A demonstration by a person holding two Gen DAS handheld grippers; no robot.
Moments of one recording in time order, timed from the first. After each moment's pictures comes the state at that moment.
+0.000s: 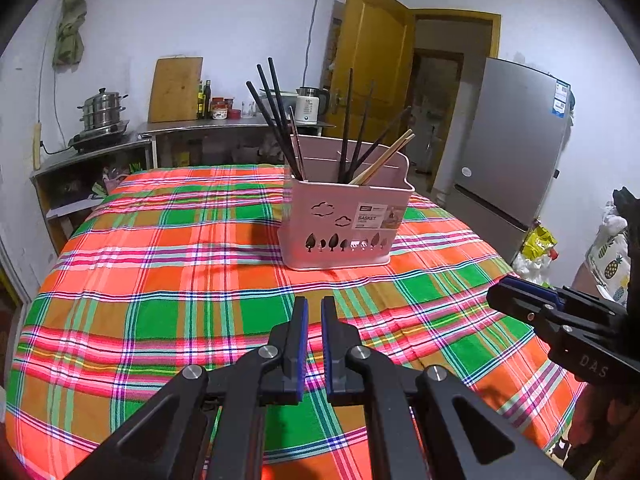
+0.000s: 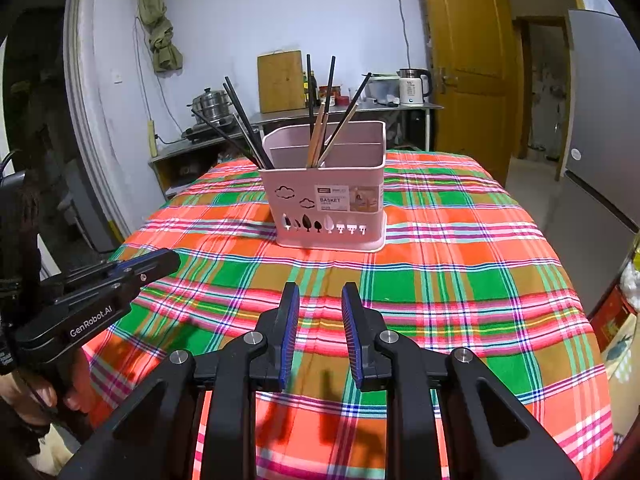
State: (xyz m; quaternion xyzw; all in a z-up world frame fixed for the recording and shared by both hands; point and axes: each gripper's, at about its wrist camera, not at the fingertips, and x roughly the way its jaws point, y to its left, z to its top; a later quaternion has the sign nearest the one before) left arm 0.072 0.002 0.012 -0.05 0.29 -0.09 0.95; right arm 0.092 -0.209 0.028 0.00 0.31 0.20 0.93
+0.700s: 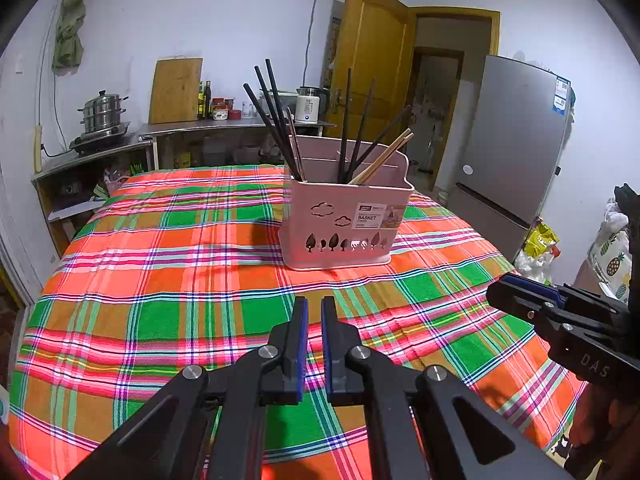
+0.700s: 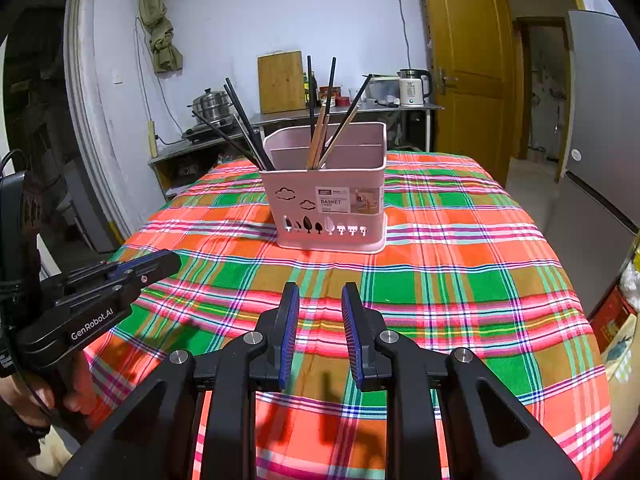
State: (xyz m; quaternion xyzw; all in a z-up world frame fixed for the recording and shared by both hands) left arm 0.071 0.001 0.012 -0.05 0.29 -0.09 0.95; right arm 0.091 -0.209 0.029 0.00 0.31 0.20 0.93
